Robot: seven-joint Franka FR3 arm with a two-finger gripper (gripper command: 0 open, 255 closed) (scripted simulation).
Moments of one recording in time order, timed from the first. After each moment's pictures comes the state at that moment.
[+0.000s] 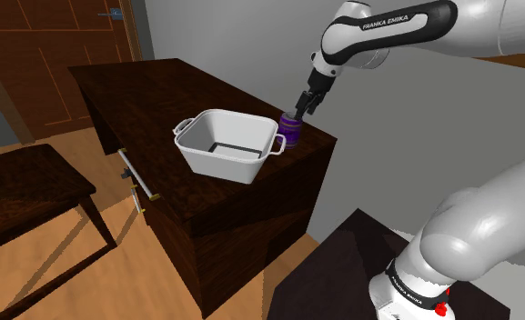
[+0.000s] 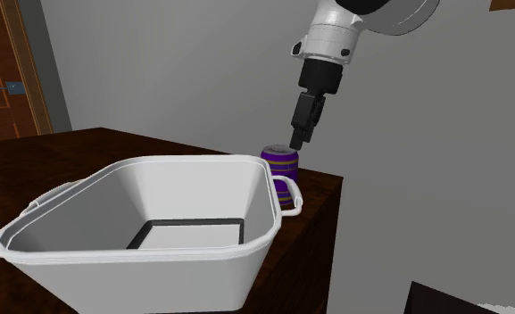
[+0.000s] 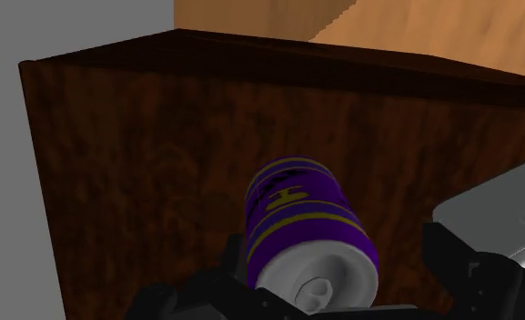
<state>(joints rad) -0.03 -0.28 -0.17 -2.21 0.11 2.11 -0.42</state>
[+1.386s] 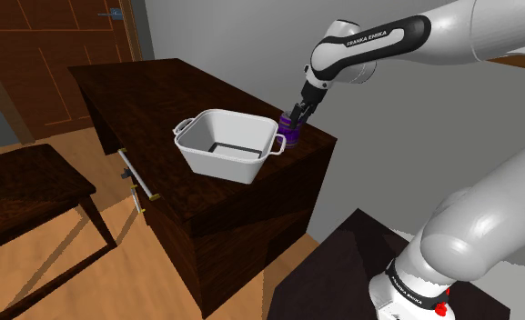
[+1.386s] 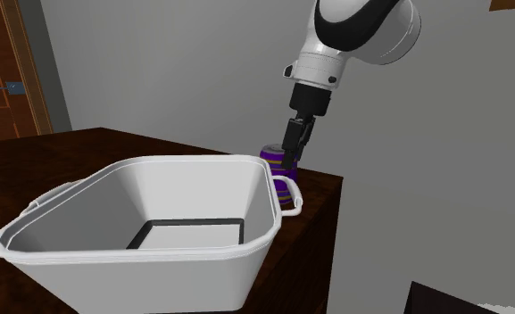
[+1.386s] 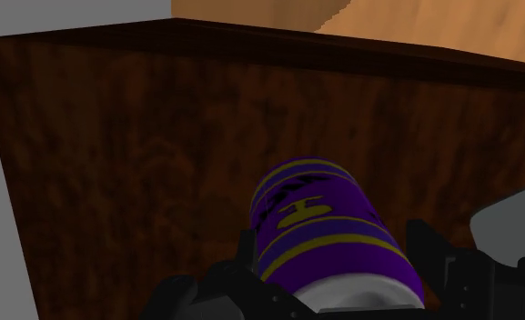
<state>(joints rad) -0.03 -0.20 -0.18 -2.24 0.13 2.22 -0.45</state>
